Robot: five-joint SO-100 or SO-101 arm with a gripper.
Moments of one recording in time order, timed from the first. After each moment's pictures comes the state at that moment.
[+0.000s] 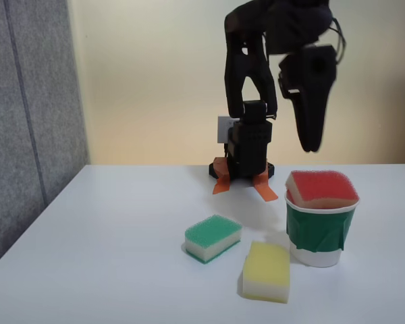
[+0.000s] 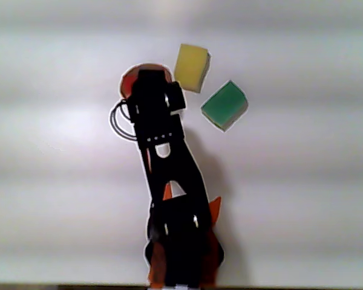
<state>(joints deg) -10.8 124.3 103.0 83.6 0.6</state>
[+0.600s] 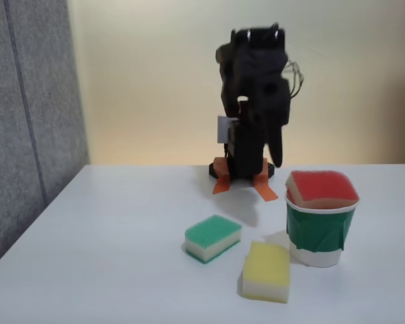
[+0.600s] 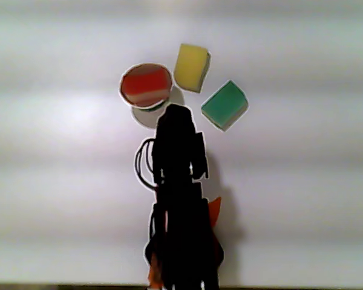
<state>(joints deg) -3.2 167.1 149.3 60.9 2.1</state>
